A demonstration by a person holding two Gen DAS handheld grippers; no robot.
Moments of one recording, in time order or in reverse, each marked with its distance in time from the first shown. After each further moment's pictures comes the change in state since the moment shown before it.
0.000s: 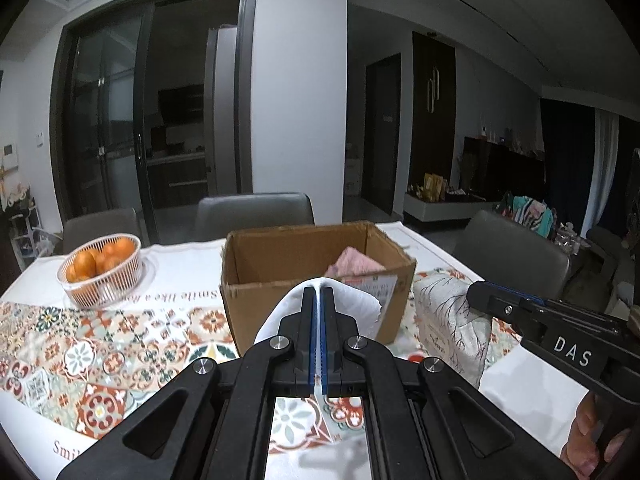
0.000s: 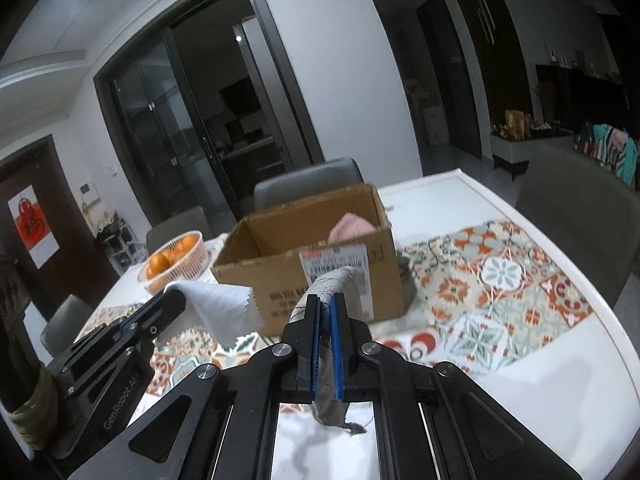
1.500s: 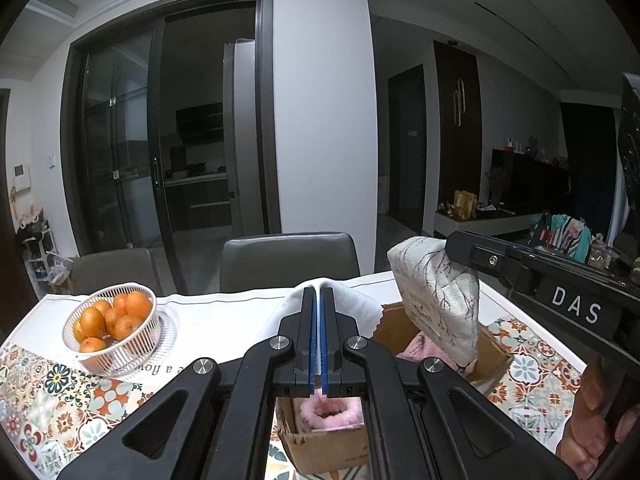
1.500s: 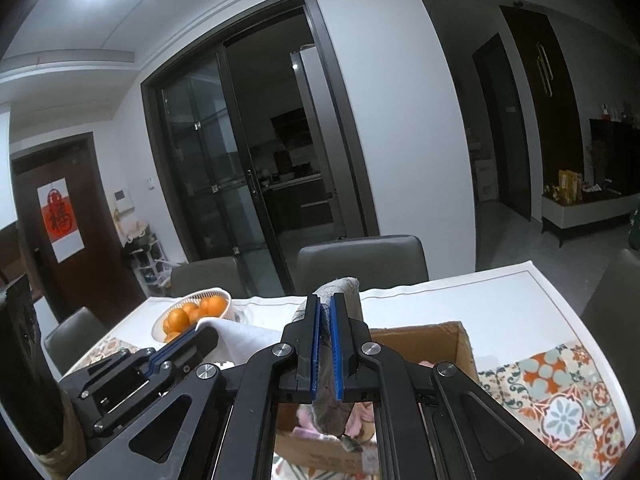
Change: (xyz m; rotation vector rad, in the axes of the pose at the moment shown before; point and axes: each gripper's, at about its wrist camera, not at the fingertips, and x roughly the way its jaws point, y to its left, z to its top) left arm 0.106 0.053 0.073 0.017 -0.049 0.094; right arm 0.107 0.047 0.112 -0.129 -0.121 0.148
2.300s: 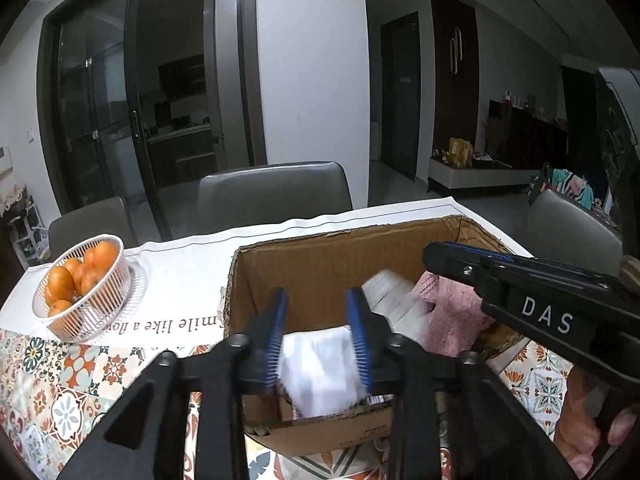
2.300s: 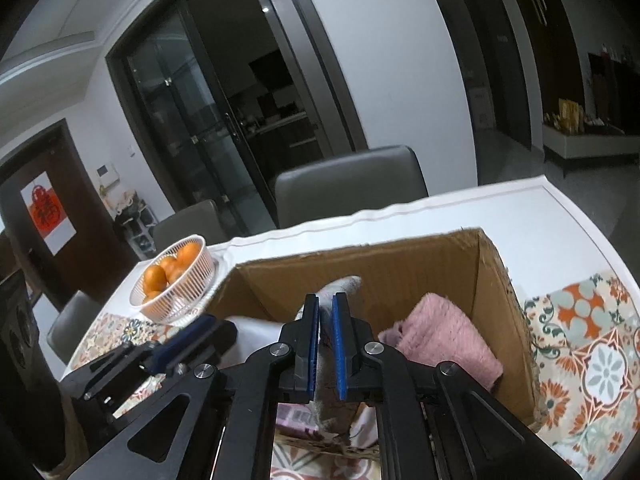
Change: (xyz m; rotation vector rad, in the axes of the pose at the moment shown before) left arm 0.063 -0.021 -0.043 0.025 0.197 -0.029; right arm 0.077 -0.043 -0.051 0.106 0.237 -0.014
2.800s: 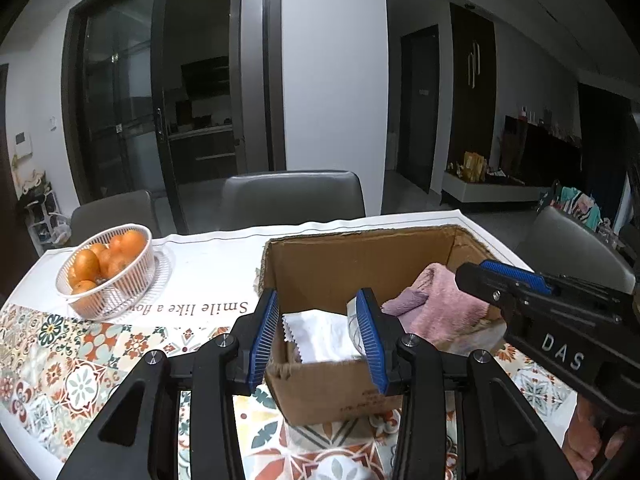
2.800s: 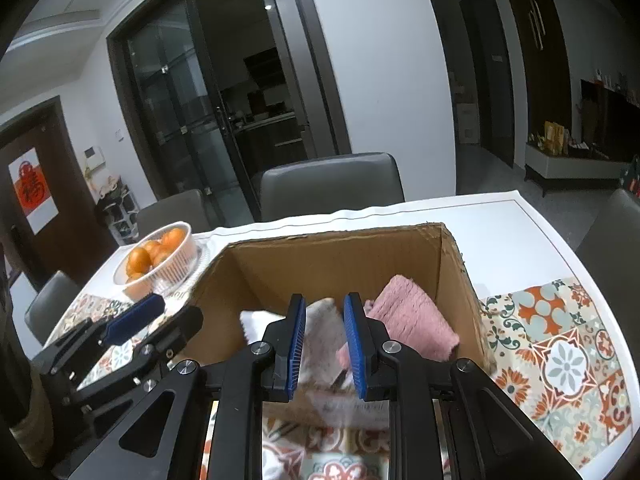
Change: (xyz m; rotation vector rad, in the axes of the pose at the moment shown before) left arm -0.056 0.007 -0.007 -0.067 -0.029 0.051; right arm -0.046 0.016 -0.015 -0.084 -0.016 -0.086
